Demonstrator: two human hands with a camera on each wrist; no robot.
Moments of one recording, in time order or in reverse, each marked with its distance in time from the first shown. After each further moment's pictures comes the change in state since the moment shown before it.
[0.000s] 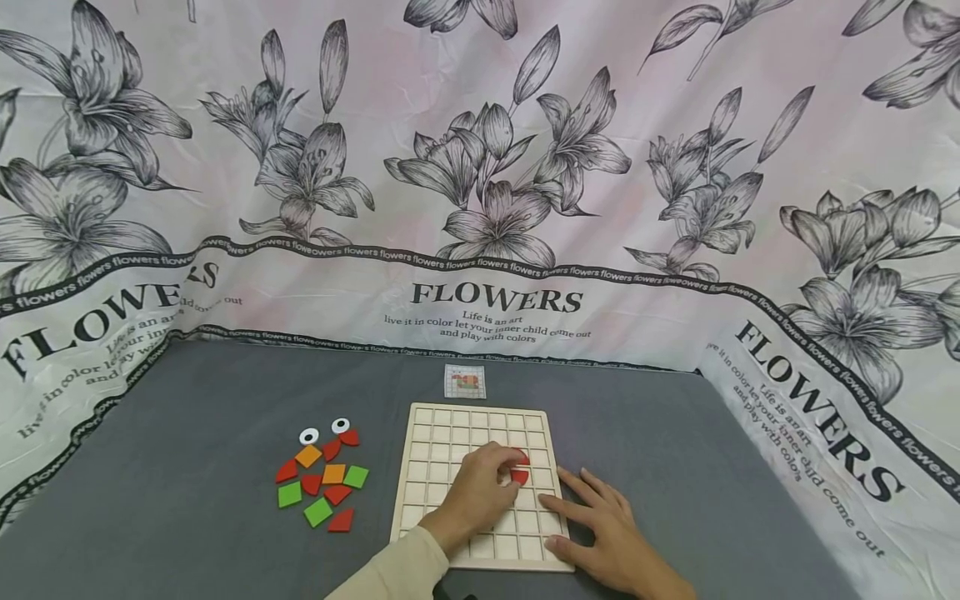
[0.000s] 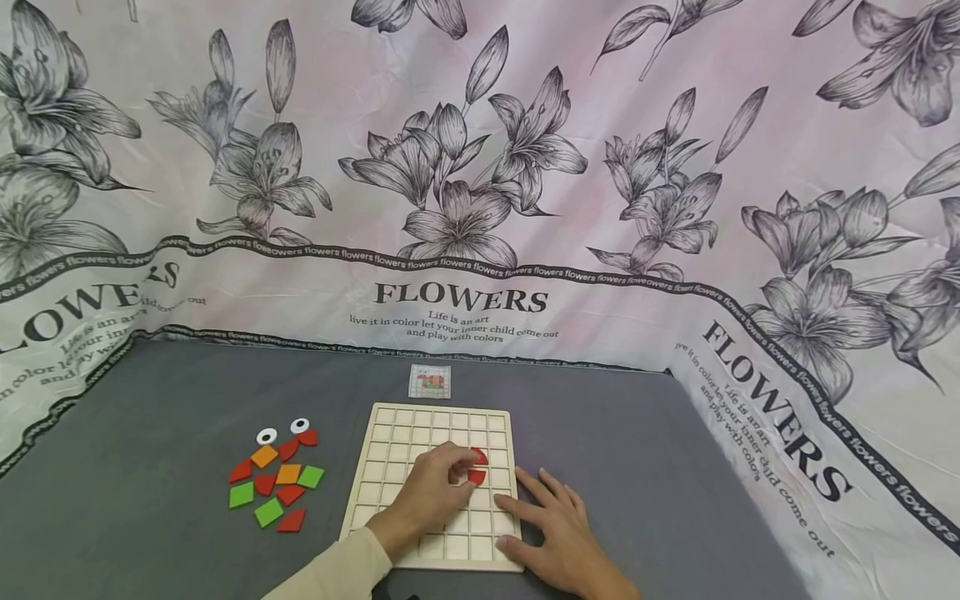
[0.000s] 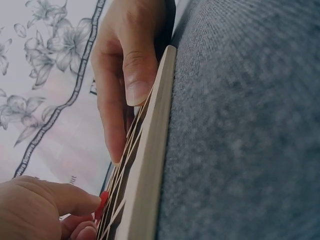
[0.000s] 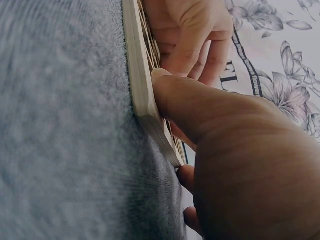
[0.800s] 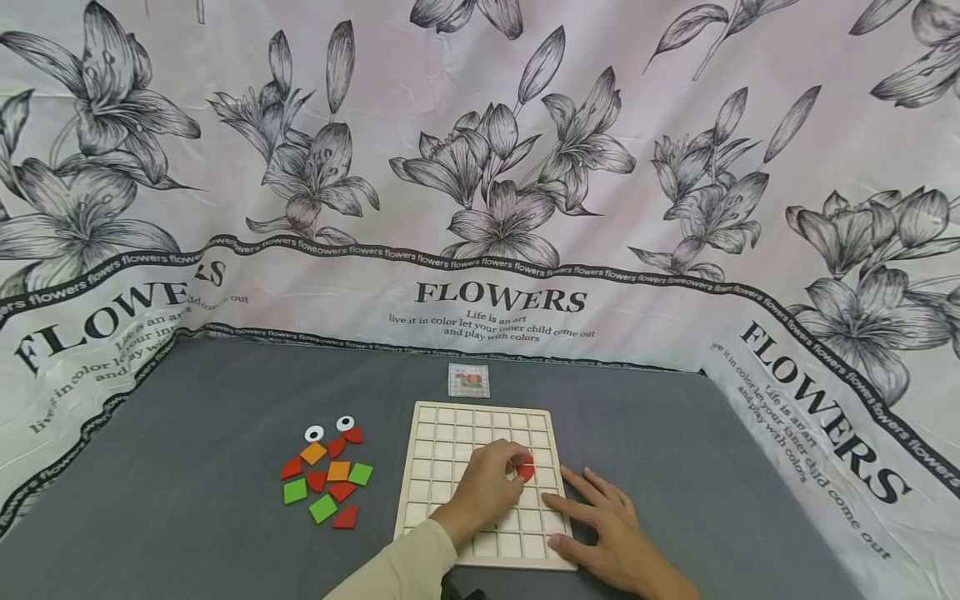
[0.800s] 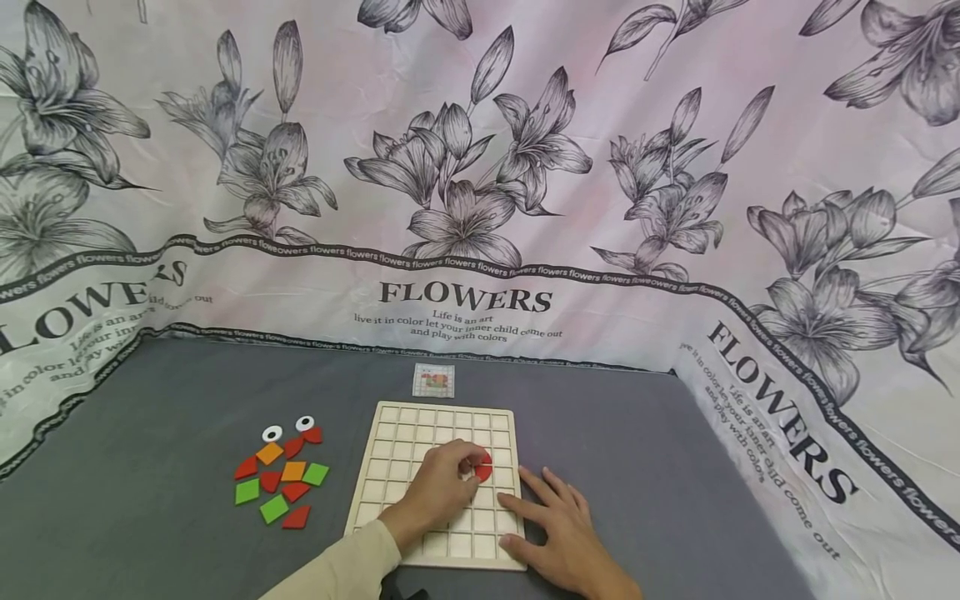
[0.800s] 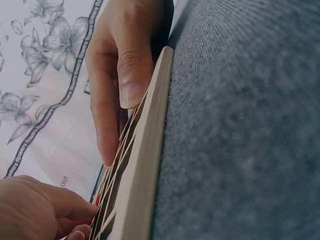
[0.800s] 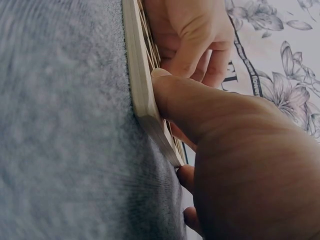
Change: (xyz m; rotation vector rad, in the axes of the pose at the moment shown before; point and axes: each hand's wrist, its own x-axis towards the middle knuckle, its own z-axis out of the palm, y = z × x) left_hand 0.006 0.001 0.006 0.025 0.028 0.013; right_hand 0.000 0.000 0.001 -0.048 0.030 -0.011
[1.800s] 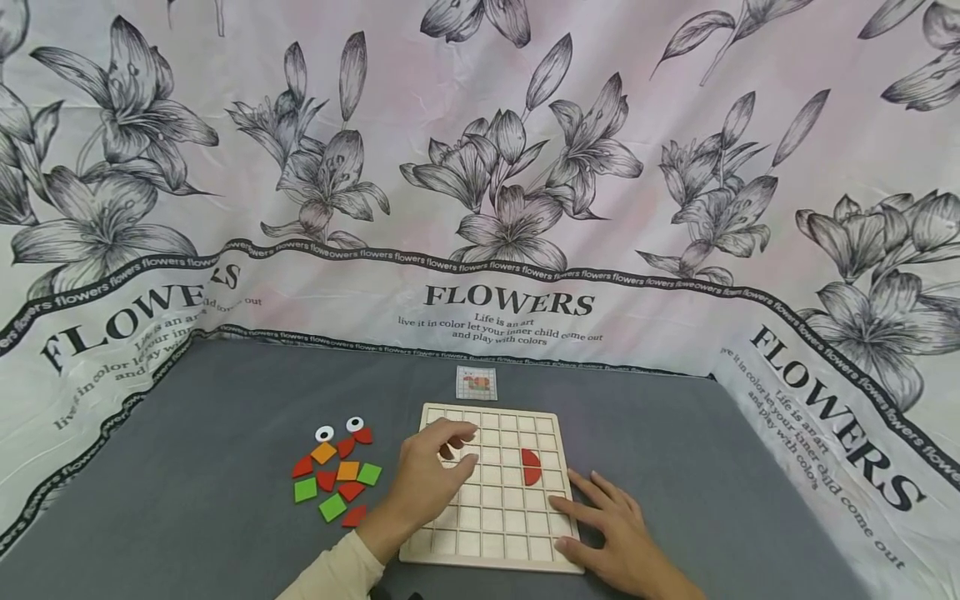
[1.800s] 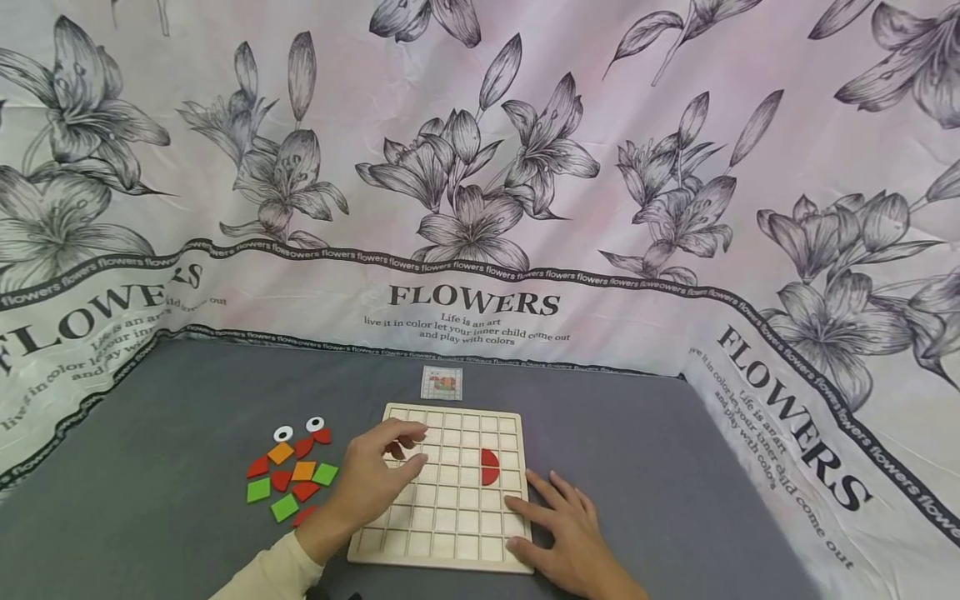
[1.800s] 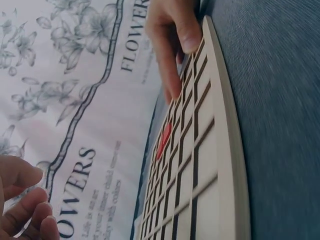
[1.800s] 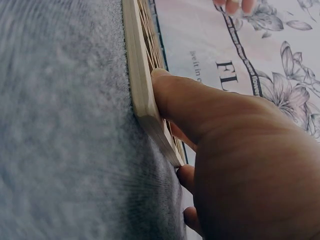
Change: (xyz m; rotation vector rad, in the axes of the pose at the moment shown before) left_hand -0.026 0.017 -0.089 -0.057 0.313 0.162; right_hand 0.001 0.000 0.001 0.059 -0.074 0.060
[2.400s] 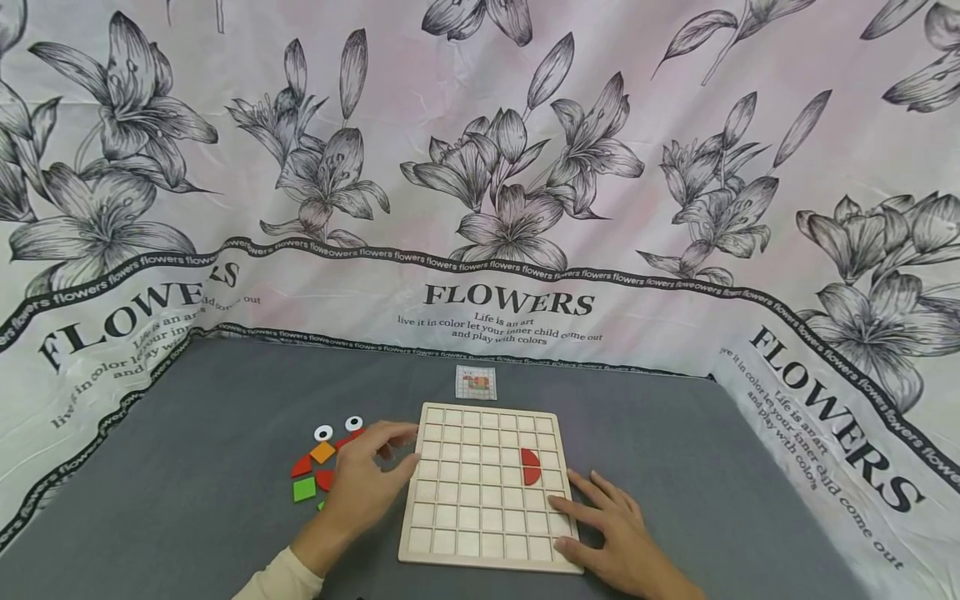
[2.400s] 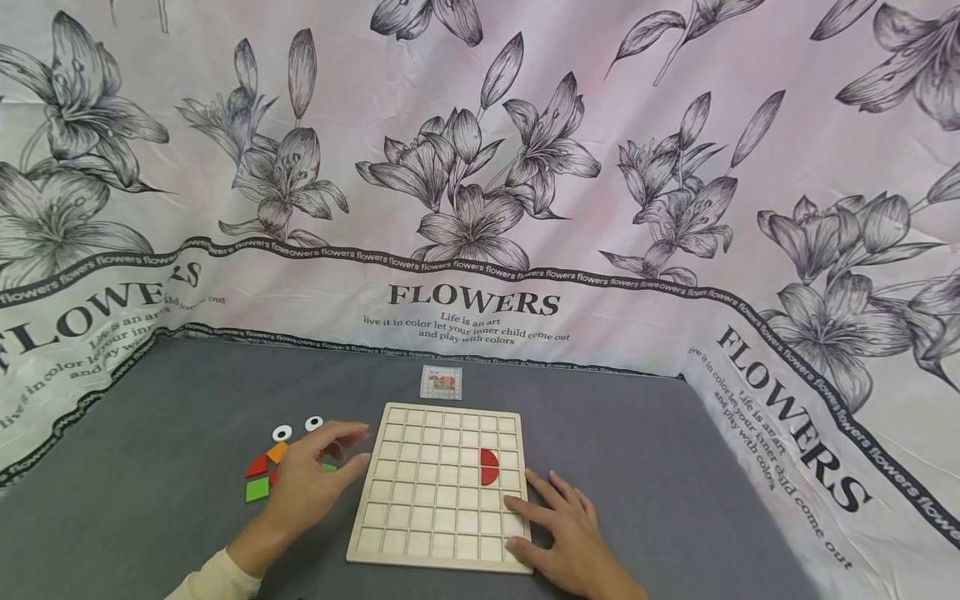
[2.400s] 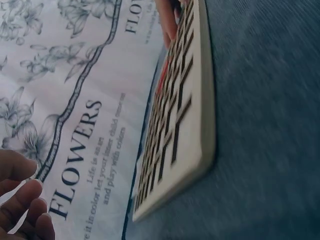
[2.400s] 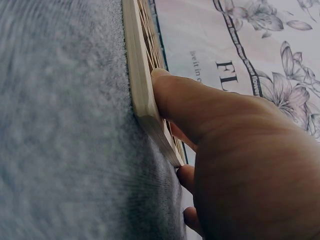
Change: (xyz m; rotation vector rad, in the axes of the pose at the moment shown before) left_hand -0.018 -0.019 -0.057 0.077 0.080 0.018; right_hand 0.000 0.000 -0.001 -0.003 -0.015 0.034
